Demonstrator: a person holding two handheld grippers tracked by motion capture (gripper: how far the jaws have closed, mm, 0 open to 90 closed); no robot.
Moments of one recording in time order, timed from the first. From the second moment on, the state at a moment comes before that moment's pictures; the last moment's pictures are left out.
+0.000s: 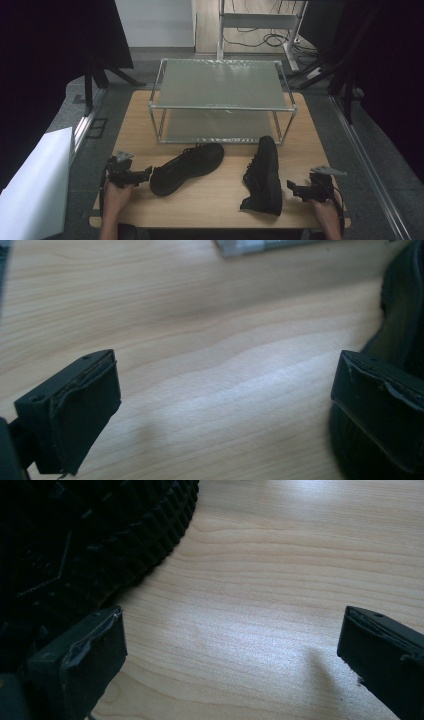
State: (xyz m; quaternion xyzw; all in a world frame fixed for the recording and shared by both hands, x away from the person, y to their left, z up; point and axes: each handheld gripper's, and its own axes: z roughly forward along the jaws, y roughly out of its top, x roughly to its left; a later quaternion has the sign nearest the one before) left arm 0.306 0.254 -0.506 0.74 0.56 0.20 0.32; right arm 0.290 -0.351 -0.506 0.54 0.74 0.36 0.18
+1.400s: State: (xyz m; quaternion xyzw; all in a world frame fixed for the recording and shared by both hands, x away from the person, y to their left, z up) left arm 0.266 0.169 -0.502 0.82 0.43 0.16 0.33; right arm 0.291 -0.353 -0.507 0.54 0.73 0.37 0.17
